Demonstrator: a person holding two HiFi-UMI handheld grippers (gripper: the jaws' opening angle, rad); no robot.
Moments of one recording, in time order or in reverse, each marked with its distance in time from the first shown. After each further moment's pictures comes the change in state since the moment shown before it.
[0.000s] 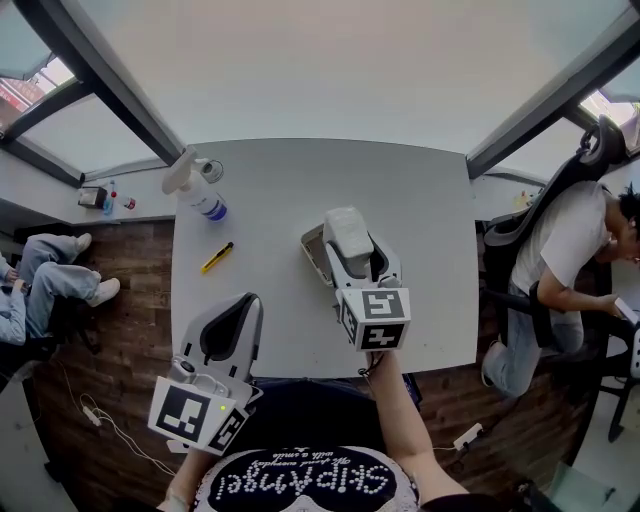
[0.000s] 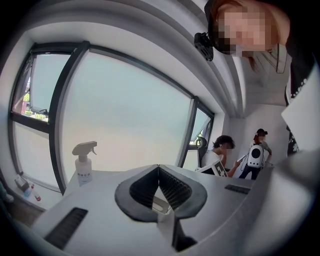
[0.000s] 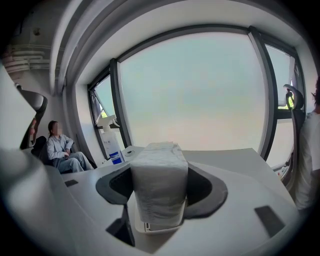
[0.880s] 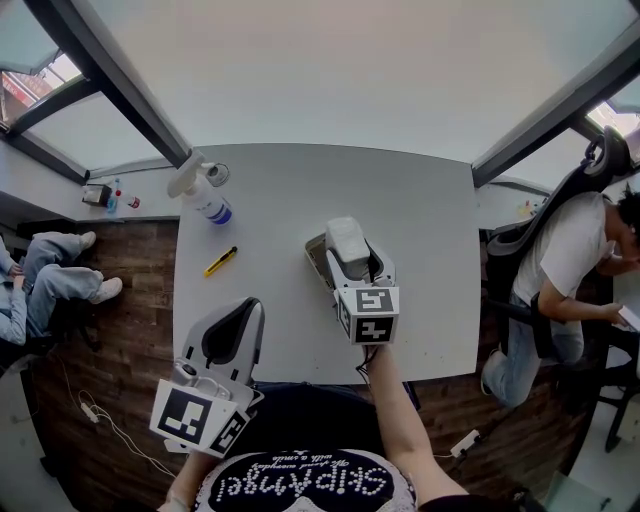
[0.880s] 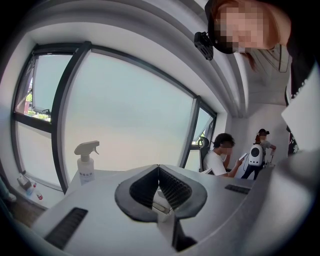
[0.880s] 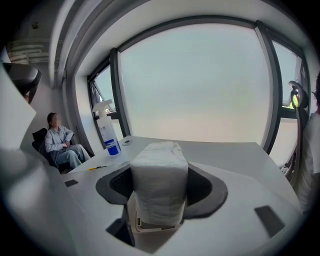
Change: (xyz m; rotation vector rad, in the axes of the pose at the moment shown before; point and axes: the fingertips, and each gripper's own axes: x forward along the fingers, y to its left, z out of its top) left arm 0.001 0.004 0.000 -0.010 0.006 0.026; right arm 0.030 -0.006 -0.035 -0.033 0.080 -0.001
